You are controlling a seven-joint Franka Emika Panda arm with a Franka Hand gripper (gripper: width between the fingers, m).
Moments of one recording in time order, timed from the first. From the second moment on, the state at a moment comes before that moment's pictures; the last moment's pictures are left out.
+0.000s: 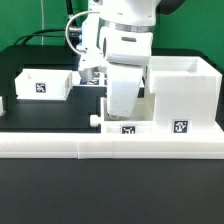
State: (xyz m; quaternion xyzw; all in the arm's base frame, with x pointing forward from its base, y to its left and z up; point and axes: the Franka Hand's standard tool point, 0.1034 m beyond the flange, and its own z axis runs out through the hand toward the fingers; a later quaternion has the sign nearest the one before) arm 0.553 -0.005 0.011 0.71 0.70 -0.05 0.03
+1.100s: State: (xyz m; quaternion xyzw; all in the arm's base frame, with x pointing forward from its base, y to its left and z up) arm 0.554 -0.003 0.010 0.71 0.70 -0.04 0.03
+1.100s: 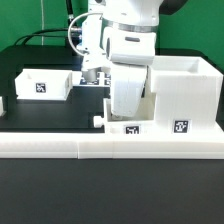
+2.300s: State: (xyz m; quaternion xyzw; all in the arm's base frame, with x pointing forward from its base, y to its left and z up) arm 0.561 -0.053 0.064 0.69 0.72 -0.07 0.02
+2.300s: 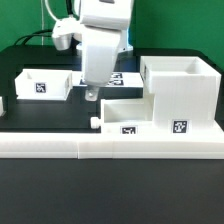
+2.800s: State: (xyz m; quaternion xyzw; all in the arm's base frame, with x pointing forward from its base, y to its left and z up) arm 0.557 -0.065 0.052 0.67 0.74 -0.06 -0.01
